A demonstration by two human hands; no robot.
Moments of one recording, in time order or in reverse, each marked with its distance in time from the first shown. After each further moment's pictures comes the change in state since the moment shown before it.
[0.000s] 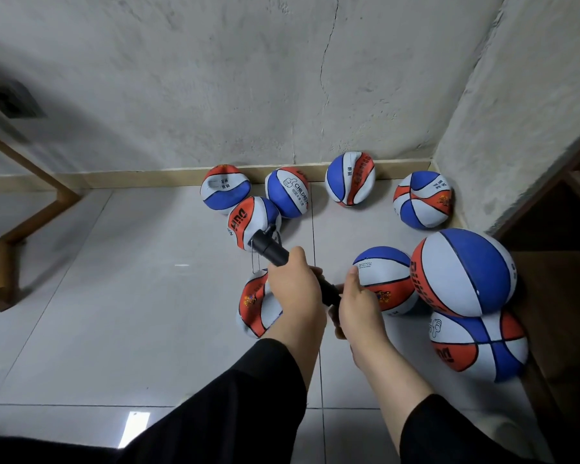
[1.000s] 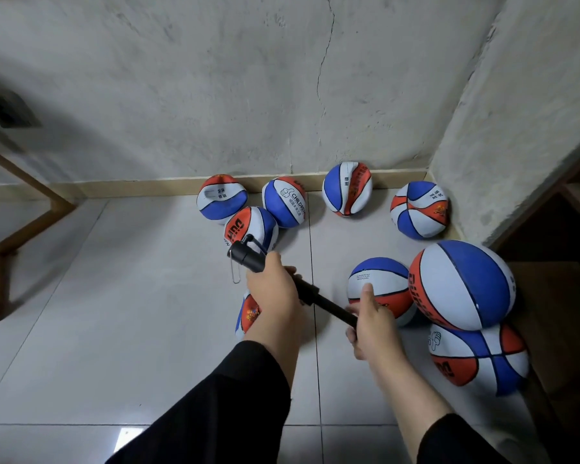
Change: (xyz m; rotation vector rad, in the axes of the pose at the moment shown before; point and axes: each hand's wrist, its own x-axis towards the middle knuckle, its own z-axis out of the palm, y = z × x) left_hand 0.030 0.015 -0.003 -0.069 0.048 -0.027; right_hand 0.016 0.010 -0.023 0.055 0.018 0.084
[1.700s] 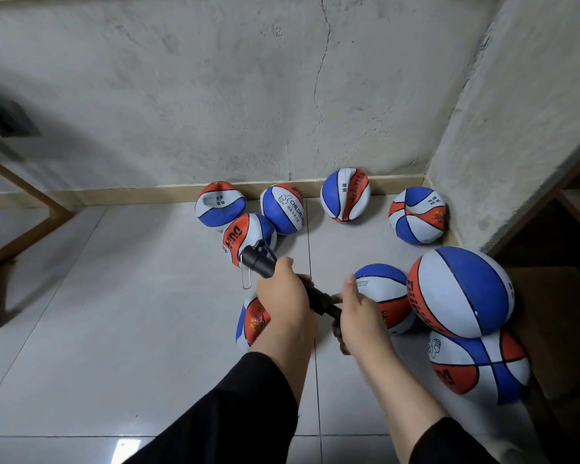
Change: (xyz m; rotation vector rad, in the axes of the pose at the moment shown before) left_hand -0.016 -0.002 0.011 0.011 -0.029 -0.019; right_hand -0.002 -0.021 0.012 -0.113 -0.062 -0.173
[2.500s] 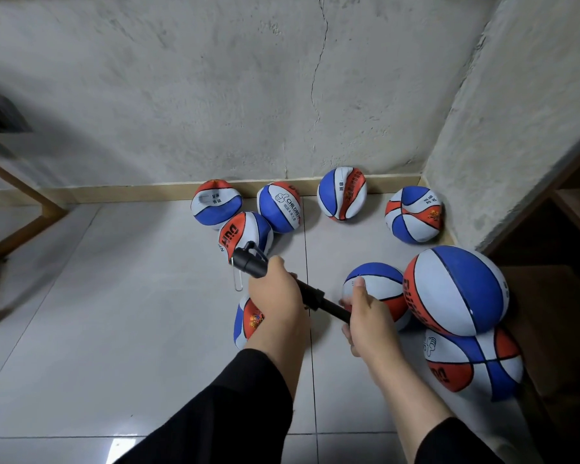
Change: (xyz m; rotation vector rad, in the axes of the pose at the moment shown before) left_hand 0.008 0.000 0.001 -0.007 0.078 0.021; right_hand 0.003 0.009 -0.012 0.036 0.081 -0.018
